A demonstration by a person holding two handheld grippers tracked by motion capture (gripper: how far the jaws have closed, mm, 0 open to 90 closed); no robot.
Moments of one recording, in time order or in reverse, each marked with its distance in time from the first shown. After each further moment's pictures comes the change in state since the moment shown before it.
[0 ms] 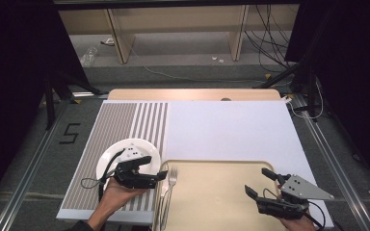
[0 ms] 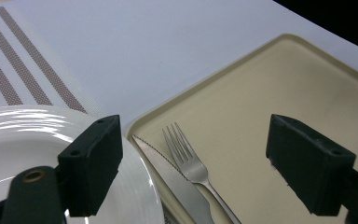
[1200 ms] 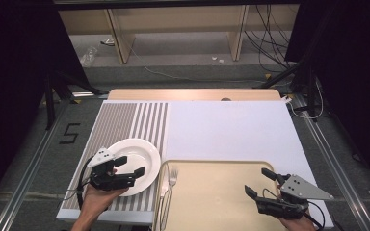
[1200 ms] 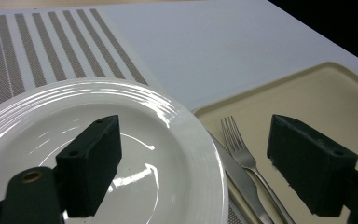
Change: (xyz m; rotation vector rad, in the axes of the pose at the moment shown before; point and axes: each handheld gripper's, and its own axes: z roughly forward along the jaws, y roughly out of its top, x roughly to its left) left arm 0.032 -0.026 -0.042 -0.100 0.139 -0.131; right arm 0.000 0.000 0.000 0.010 -0.003 -0.004
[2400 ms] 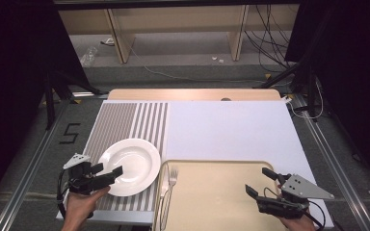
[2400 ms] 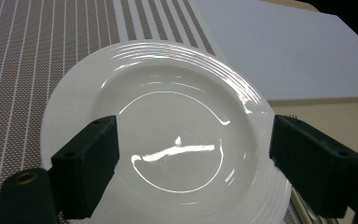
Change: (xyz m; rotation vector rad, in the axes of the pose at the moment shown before) left arm 0.037 -0.020 -0.028 0.020 0.182 -0.235; right arm -0.003 -0.002 0.002 -0.017 0.001 0.016
